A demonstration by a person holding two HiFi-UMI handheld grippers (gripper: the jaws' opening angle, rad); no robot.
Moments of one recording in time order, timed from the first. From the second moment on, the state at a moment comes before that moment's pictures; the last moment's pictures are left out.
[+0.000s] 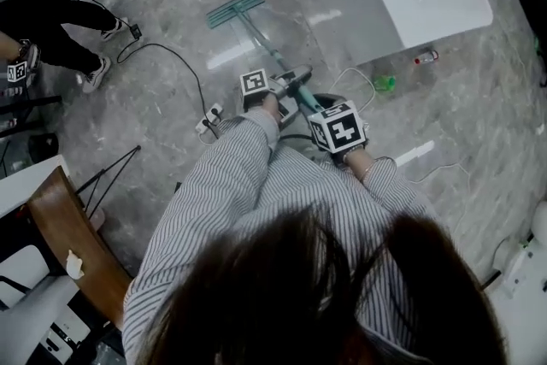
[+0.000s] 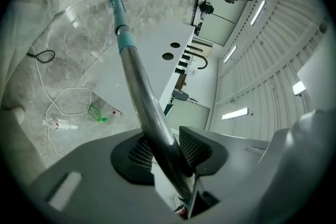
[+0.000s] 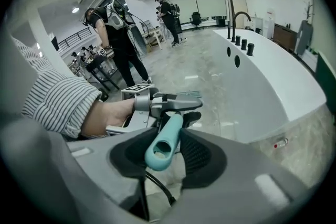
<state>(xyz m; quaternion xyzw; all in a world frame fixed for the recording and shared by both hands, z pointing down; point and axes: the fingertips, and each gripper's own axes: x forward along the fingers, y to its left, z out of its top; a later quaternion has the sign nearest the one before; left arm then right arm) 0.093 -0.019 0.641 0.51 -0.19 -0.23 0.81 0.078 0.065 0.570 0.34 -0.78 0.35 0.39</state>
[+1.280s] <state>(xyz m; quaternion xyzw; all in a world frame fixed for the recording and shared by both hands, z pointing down) -0.208 -0.472 0.638 0.52 -0.18 -0.22 0.80 -0.228 -0.393 0.568 0.42 -0.75 0.34 0.37</state>
